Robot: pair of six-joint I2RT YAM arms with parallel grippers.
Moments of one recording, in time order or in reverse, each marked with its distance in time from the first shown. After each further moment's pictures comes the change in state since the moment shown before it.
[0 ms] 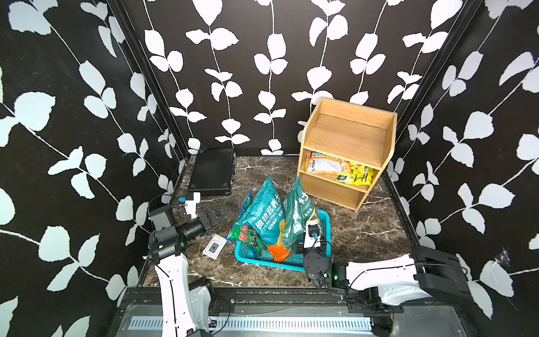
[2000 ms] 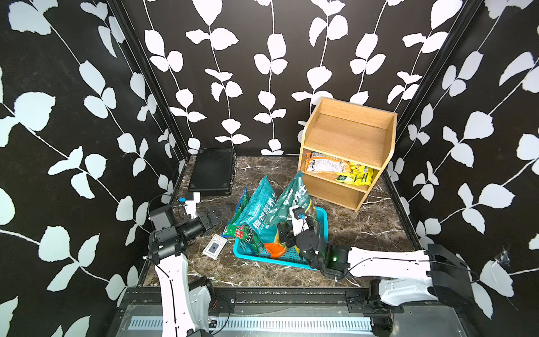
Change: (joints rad) left arm 0.000 -0.001 0.000 0.000 -0.002 0.000; right arm -0.129 -0.042 0.257 -0.449 -0.534 0.074
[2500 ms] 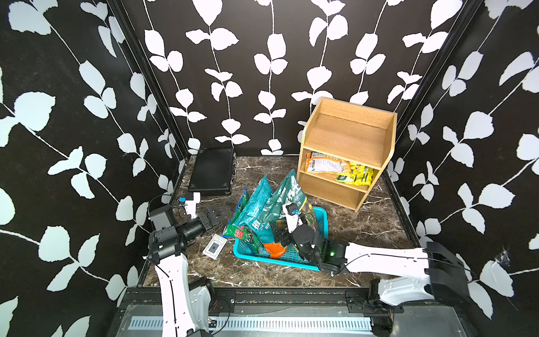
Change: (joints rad) left arm 0.000 0.000 0.000 0.000 0.001 -0.001; right arm -0.019 -0.075 0.047 -0.073 -0.179 0.008
